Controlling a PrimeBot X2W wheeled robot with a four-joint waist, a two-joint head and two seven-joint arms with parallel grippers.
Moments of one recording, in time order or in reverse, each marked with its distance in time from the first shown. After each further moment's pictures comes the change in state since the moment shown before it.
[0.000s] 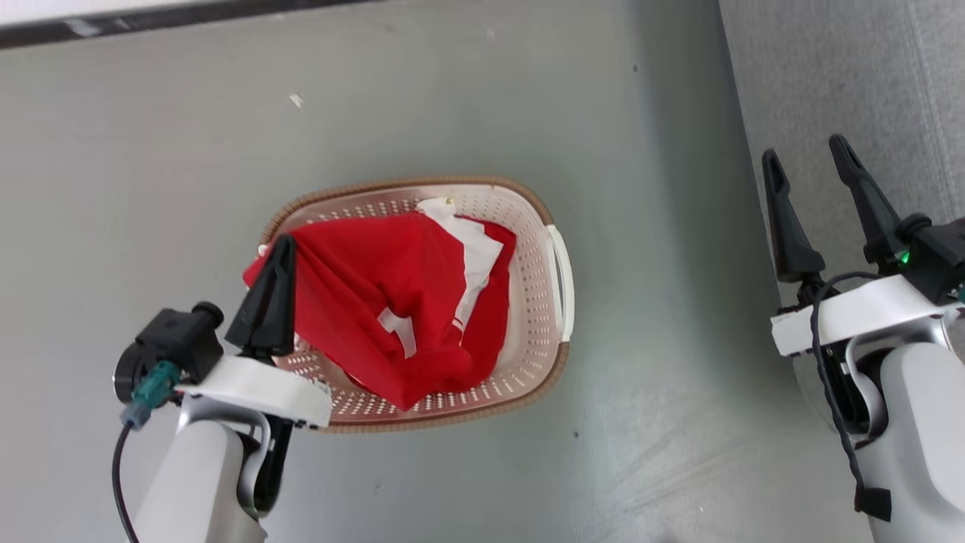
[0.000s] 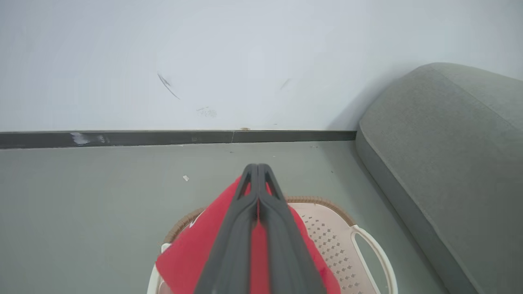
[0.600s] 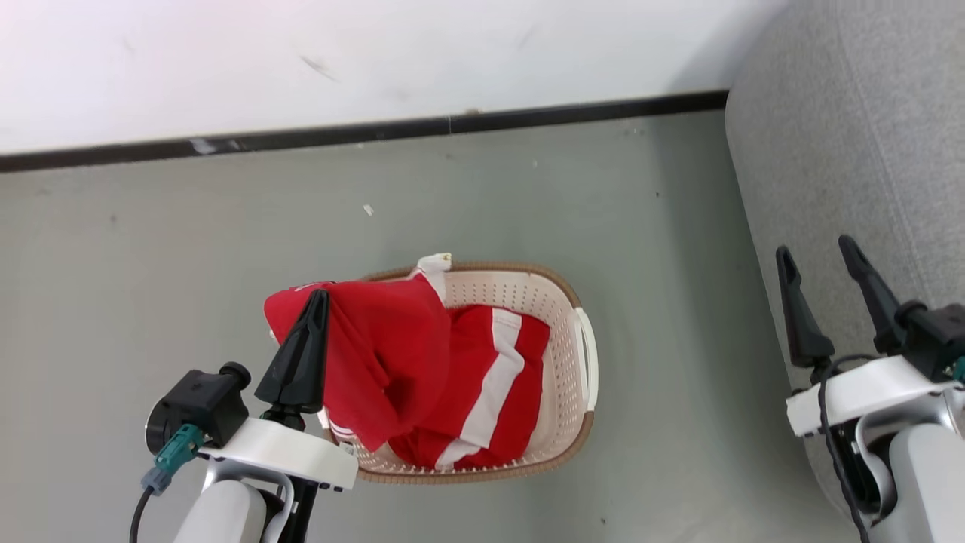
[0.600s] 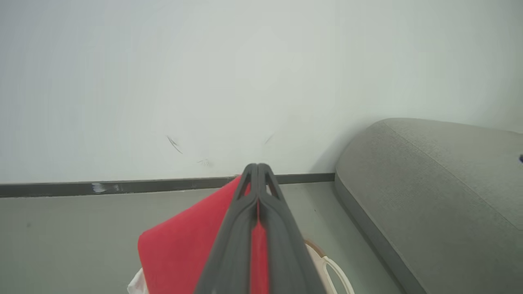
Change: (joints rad) left arm 0.160 0.001 -0.065 -0.143 -0.049 0.009 0.000; right arm 0.165 -0.008 -0.052 0.016 -0.017 0.000 0.000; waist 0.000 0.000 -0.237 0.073
